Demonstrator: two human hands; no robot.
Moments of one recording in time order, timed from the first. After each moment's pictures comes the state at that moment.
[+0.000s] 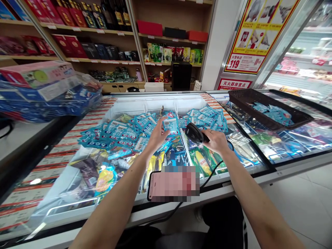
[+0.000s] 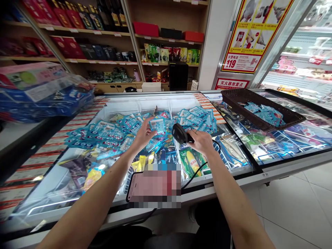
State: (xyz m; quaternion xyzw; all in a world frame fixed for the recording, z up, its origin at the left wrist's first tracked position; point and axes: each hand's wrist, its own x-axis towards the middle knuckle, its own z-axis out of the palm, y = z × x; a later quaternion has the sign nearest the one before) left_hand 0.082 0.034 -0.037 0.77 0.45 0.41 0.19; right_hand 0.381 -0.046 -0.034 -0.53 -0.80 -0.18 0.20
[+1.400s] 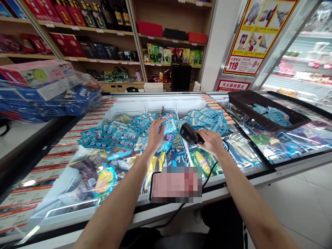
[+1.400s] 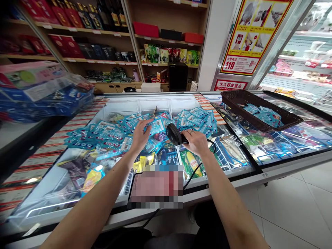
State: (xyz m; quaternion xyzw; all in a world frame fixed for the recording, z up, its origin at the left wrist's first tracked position) left_hand 0.078 0.032 -0.030 0.74 0.47 0.47 0.10; right_hand 0.349 -0.045 -0.026 -0.49 -0.81 -0.23 0.23
